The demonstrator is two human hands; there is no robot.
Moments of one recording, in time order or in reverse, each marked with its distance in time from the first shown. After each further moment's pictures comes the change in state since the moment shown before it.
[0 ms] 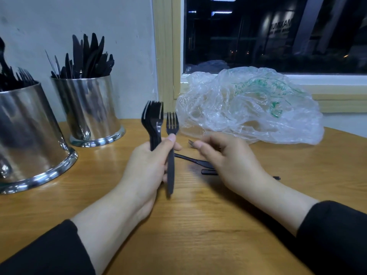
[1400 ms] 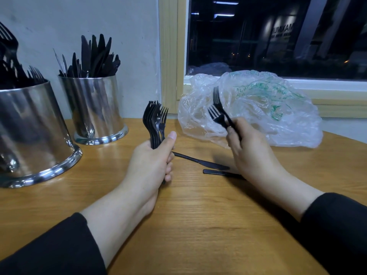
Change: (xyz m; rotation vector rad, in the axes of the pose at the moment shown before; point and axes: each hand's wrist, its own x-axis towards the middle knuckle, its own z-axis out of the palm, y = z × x) left_hand 0.003 -0.002 -0.003 -0.078 0.049 -0.002; right_hand 0.010 0.018 -0.022 -0.213 0.161 0.046
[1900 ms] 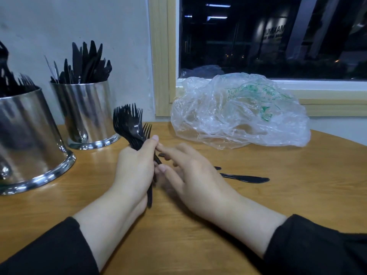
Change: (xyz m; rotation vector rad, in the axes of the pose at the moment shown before) left_hand 0.001 0.002 0.005 0.013 0.215 0.052; right_hand -0.040 -0.067 0.038 0.145 -0.251 -0.312
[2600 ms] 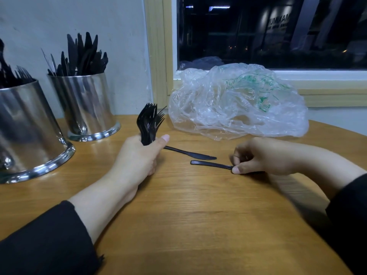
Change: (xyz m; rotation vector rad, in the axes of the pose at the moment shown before) left_hand 0.006 -0.006 -0.011 0.274 -0.270 0.050; right_hand -0.020 0.091 -0.127 -0.218 -0.639 0.456
